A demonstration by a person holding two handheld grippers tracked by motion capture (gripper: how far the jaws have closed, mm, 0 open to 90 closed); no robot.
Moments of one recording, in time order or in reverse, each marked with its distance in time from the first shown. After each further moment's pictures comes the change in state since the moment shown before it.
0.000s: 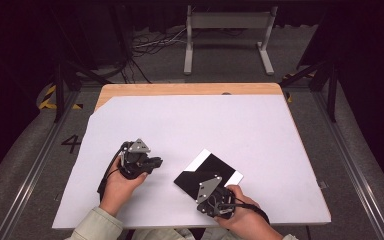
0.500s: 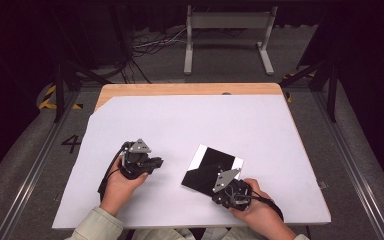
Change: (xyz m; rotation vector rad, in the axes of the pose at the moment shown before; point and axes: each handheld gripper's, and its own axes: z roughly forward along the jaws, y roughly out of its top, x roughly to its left) left arm -0.001 0.001 0.001 0.001 -0.003 0.000; right arm -0.027 -0.030 -0.020 -0.004 -0.053 0.106
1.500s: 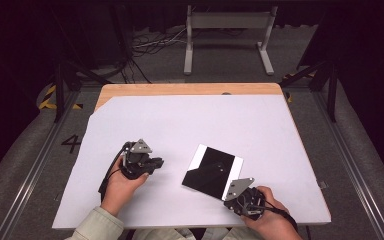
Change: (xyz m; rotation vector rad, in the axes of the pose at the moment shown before) left arm -0.001 0.001 0.003 0.010 -0.001 0.003; right arm 0.014 -0.026 -0.018 0.028 -0.100 -0.001
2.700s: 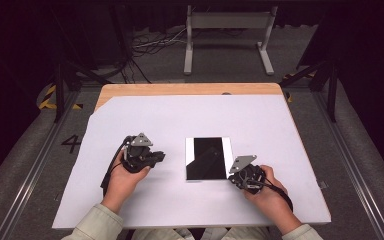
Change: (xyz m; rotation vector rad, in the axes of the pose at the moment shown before) left arm 0.009 0.018 0.004 -0.026 0.016 -0.004; right arm -0.061 0.005 0.014 -0.023 -0.130 0.084
